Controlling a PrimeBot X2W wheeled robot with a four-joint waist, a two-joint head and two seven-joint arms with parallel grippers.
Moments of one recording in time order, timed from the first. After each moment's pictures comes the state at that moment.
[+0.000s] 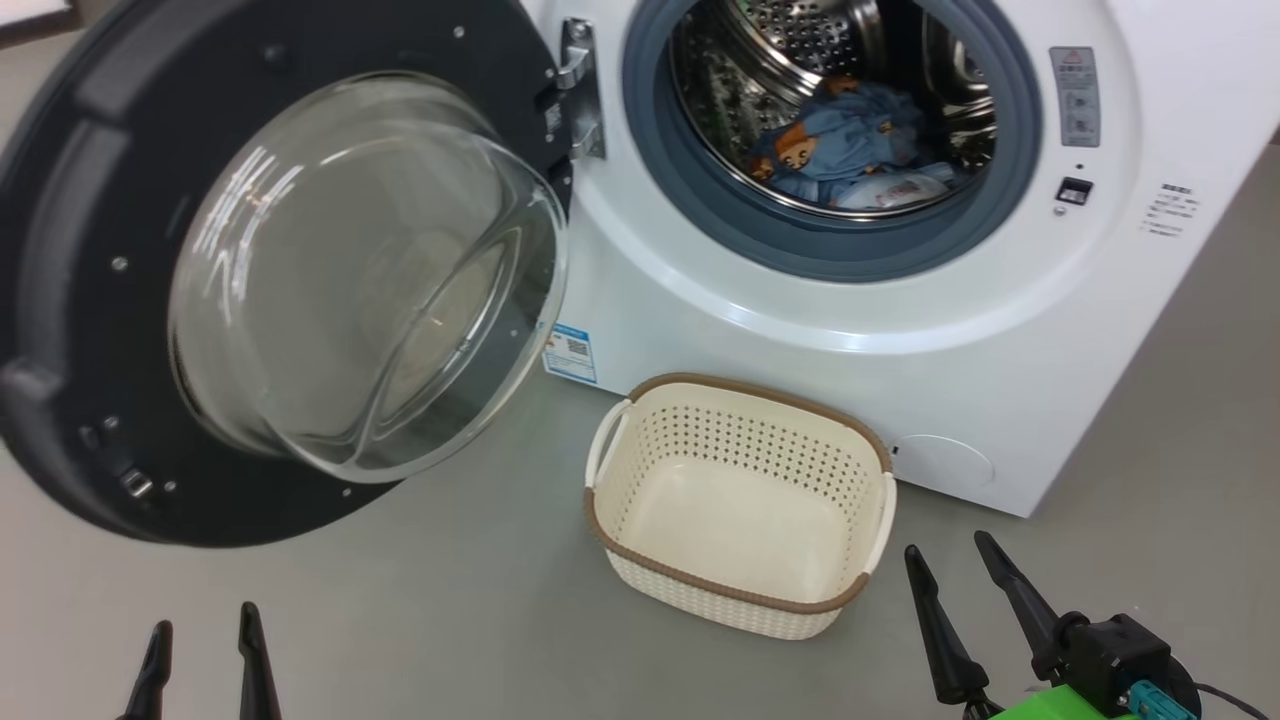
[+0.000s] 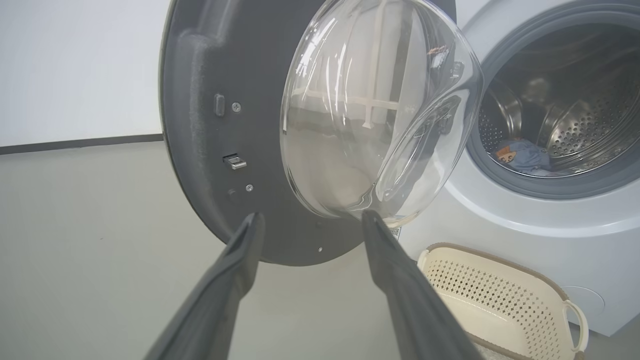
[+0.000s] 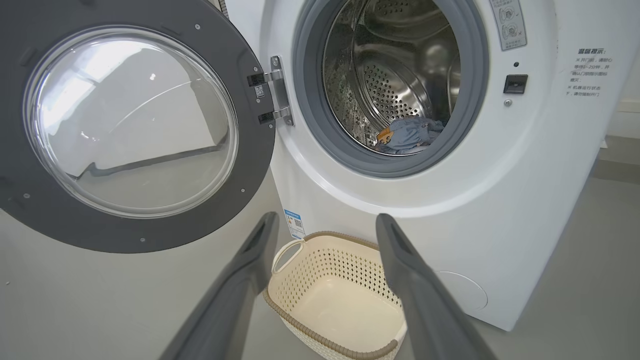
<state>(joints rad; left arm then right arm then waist) 0.14 0.04 0.10 0.06 -0.20 0.04 -0.26 0.04 -0.05 0.05 0.13 0.18 0.13 -0.26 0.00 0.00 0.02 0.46</state>
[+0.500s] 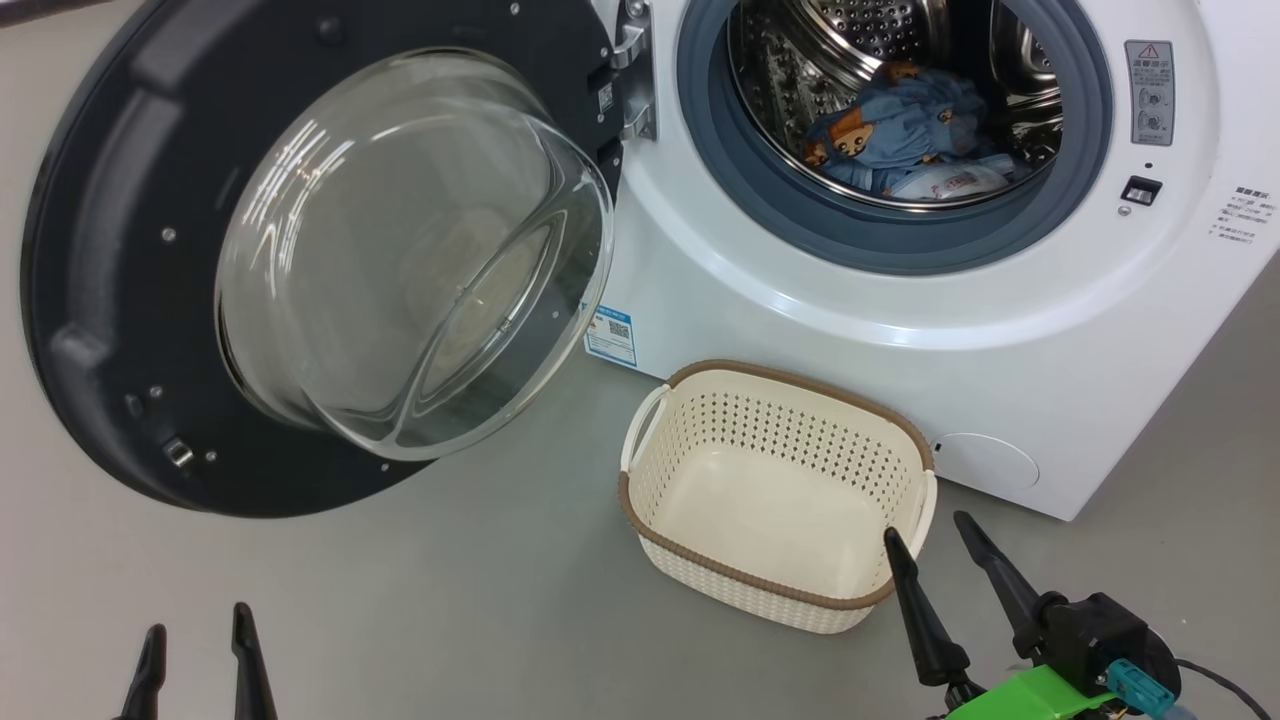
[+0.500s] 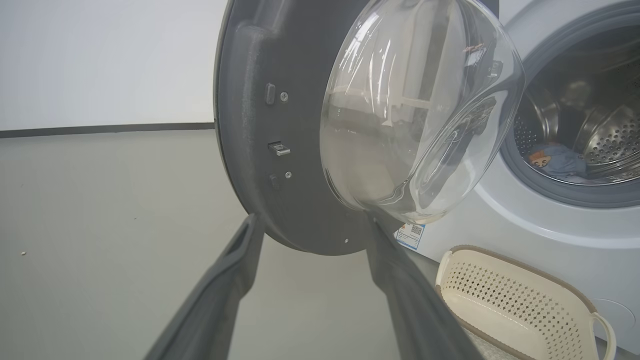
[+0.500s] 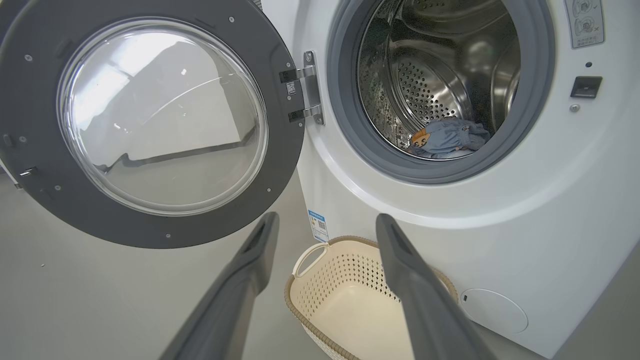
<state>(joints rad) 0.14 0.04 0.10 0.05 -0.24 0.07 -0.26 0.00 -0.05 0.08 0.15 0.17 0.13 -0.26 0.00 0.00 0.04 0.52</state>
